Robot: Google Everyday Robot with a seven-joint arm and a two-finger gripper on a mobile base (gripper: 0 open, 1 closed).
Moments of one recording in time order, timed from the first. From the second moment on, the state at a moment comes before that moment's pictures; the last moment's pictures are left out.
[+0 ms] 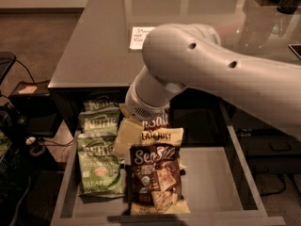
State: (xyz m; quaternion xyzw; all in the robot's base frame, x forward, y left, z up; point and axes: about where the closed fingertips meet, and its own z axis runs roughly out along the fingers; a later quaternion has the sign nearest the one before) arm 0.467 0.059 0.811 -0.62 0.75 0.12 0.21
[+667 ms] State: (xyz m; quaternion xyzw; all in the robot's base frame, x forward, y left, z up) arm 0.483 0.087 0.782 -0.62 0.74 0.14 0.22
